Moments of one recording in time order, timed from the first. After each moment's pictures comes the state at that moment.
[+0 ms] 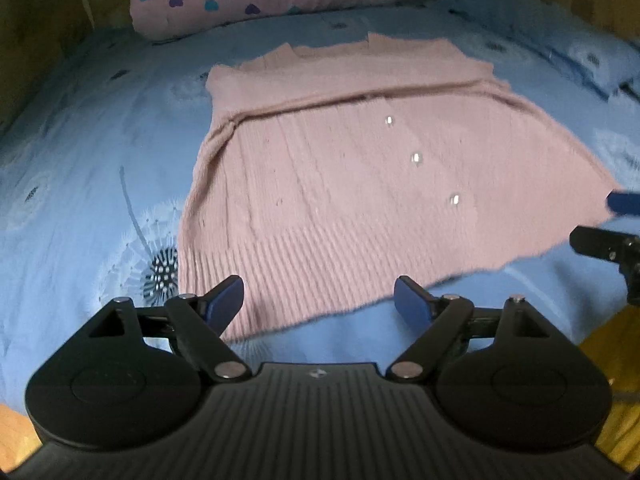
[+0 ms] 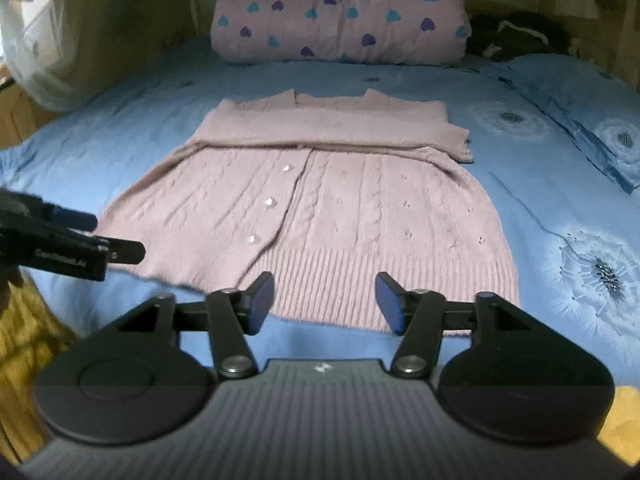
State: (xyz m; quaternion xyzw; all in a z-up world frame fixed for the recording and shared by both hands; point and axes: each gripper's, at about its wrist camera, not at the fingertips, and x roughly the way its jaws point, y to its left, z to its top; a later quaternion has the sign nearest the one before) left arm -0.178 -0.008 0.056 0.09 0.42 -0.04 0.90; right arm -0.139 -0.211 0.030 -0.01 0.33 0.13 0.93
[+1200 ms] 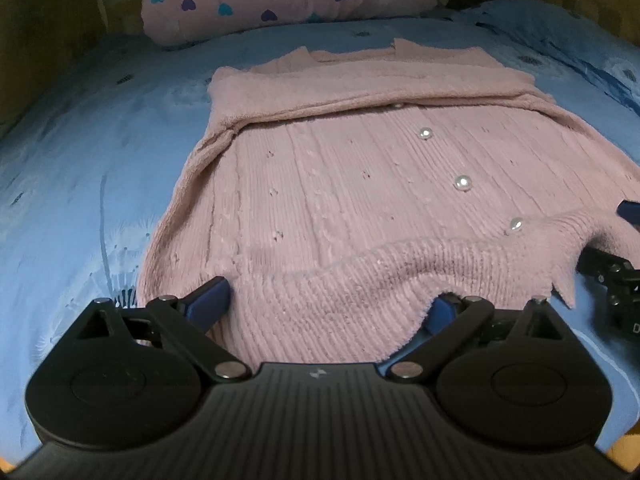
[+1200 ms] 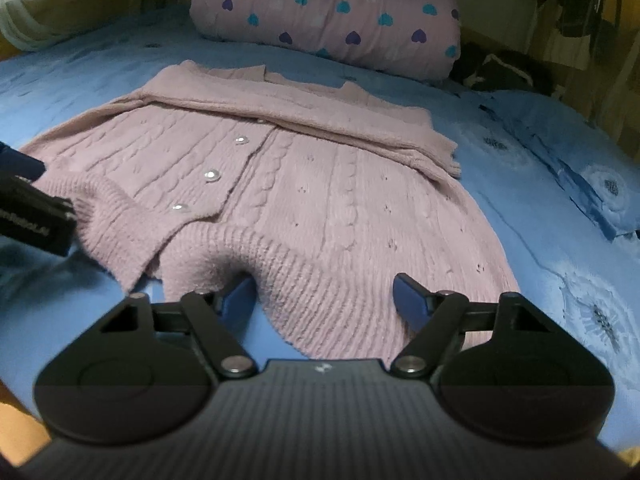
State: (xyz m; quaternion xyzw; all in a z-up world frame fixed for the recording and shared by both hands) left arm -0.114 -0.006 0.012 0.08 0.39 -0.01 0.92; right arm -0.090 -0.185 -0.025 -0.12 0.31 0.07 0.94
